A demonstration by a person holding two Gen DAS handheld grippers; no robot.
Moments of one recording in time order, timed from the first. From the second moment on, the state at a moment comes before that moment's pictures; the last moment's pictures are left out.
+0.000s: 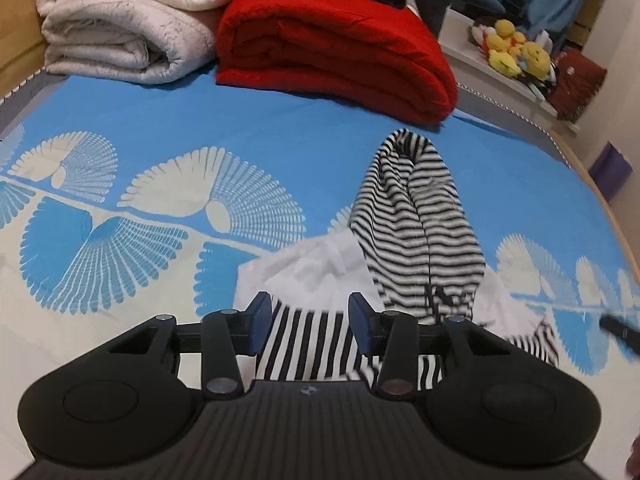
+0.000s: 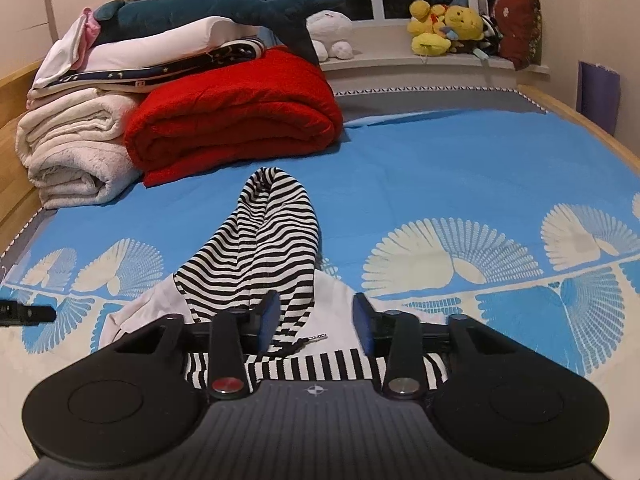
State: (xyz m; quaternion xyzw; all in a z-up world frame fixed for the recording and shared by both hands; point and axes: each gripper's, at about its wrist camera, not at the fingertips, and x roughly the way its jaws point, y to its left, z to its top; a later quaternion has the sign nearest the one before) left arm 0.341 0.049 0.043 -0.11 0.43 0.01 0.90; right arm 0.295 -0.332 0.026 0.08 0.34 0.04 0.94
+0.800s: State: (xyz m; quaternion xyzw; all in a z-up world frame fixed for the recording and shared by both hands) left arm 0.609 -0.027 -0.068 -0.14 0.51 0.03 0.85; right arm 0.328 -0.351 0.004 0.17 0.41 0.00 0.90
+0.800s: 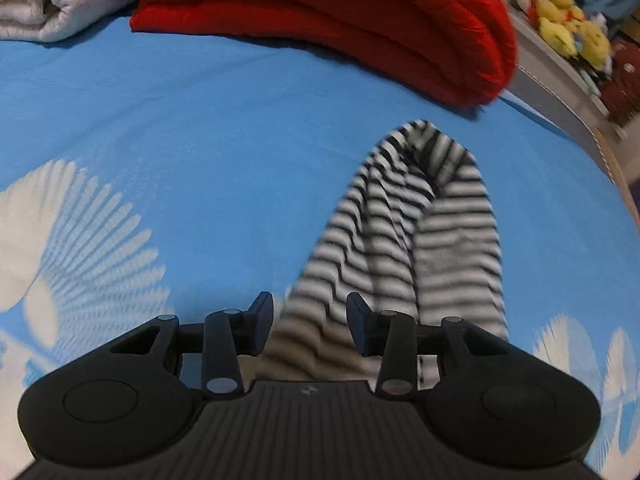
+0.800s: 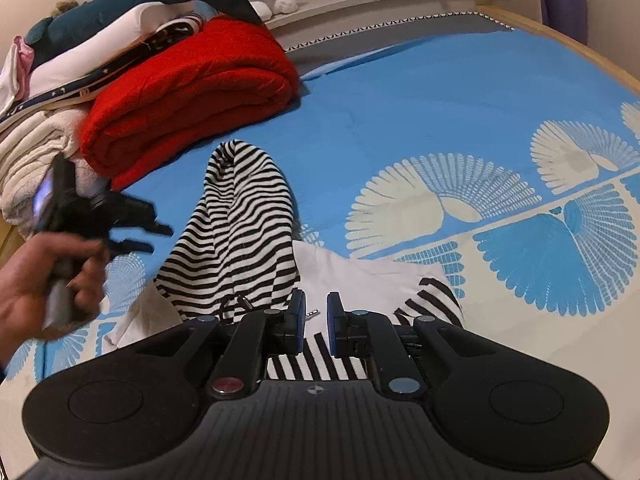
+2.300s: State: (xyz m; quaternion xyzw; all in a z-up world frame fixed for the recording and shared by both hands) left arm 0.209 -0.066 -0.014 0.12 0.38 -0.29 0.87; right arm 0.314 -0.380 0.013 0.23 0.40 -0.01 0.89
